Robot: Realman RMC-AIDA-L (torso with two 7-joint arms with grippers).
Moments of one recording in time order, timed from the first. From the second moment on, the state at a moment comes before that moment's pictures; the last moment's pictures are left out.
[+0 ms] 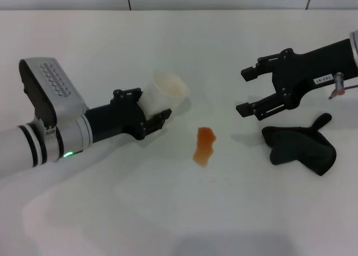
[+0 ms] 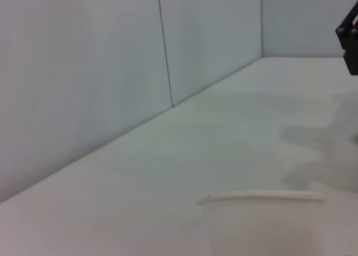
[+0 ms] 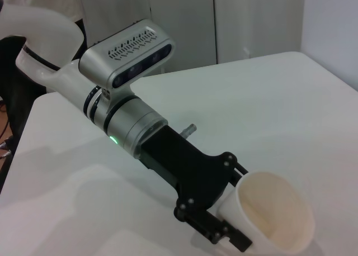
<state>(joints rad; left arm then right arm) -0.65 -2.09 0.90 0.15 1.60 1.05 -0.71 0.69 2.01 -1.00 -0.98 -2.07 -1.60 1.68</state>
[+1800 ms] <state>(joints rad) -0.35 -2.06 0.90 0.40 1.64 1.30 -0.92 0.66 2.00 -1.00 -1.02 -2.10 -1.60 1.76</state>
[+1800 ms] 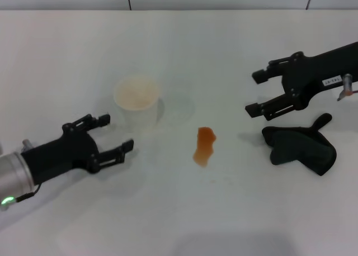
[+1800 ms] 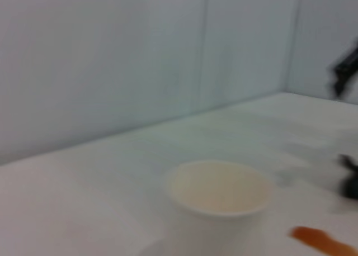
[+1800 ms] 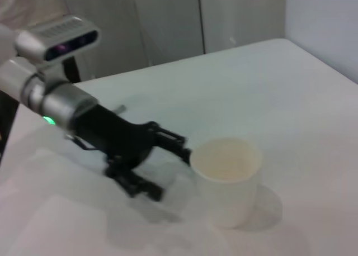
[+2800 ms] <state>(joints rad) -0.29 -2.07 0.99 1.27 2.03 1.88 -1.55 0.66 2.01 -1.30 -1.18 -2.44 -1.61 2.12</state>
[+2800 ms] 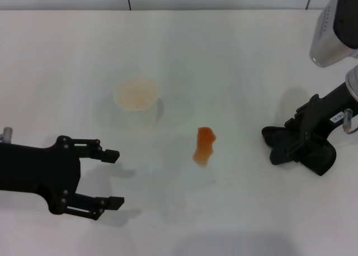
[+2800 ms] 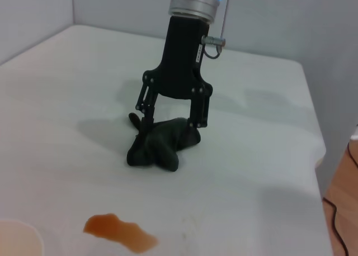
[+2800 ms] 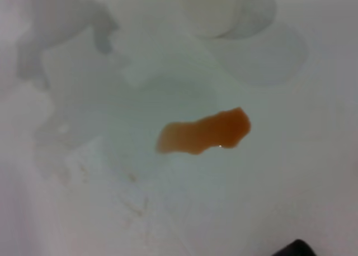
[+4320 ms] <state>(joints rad) -0.32 -2.08 1.03 1.27 2.04 1.87 -1.58 0.87 2.03 -1.58 -0.93 -2.34 -1.20 2.08</state>
